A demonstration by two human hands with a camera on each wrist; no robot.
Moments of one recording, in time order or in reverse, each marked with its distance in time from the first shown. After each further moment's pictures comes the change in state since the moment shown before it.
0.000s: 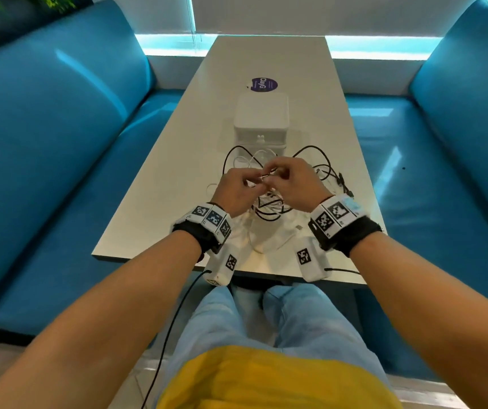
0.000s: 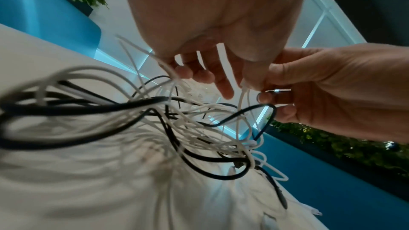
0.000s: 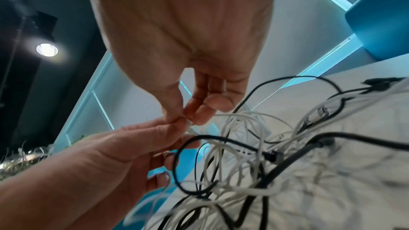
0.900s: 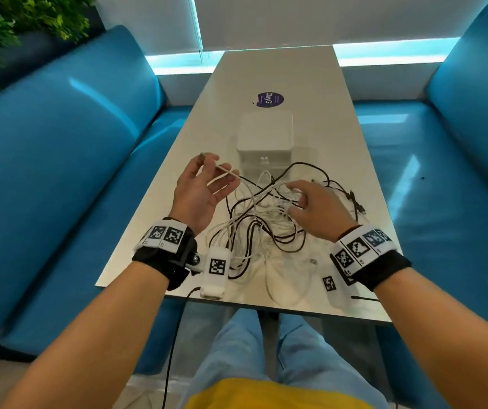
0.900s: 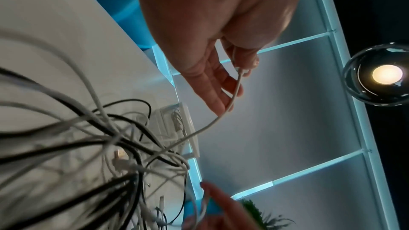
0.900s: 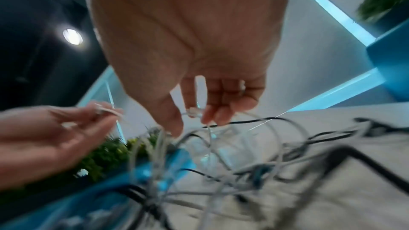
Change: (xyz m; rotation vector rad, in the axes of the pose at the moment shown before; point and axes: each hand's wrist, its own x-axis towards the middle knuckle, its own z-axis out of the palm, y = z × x) left_hand 0.018 0.019 -0.057 -1.042 0.241 -0.205; right_hand 0.007 0.026 -0.024 -0.316 -0.066 0.086
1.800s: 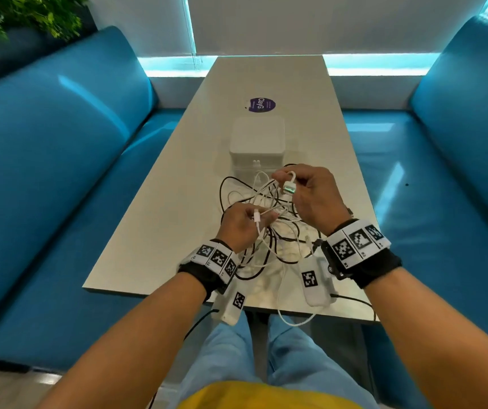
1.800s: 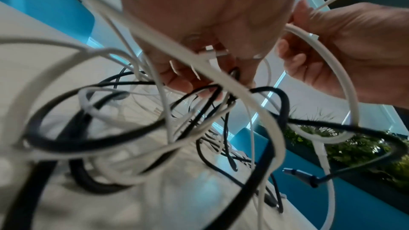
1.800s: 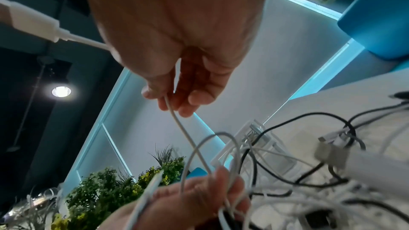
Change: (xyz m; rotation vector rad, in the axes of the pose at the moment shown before) left_hand -0.014 -0.084 0.020 0.943 -0.157 0.073; right_hand 0.002 -0.033 -0.016 0.578 0.290 -0.102
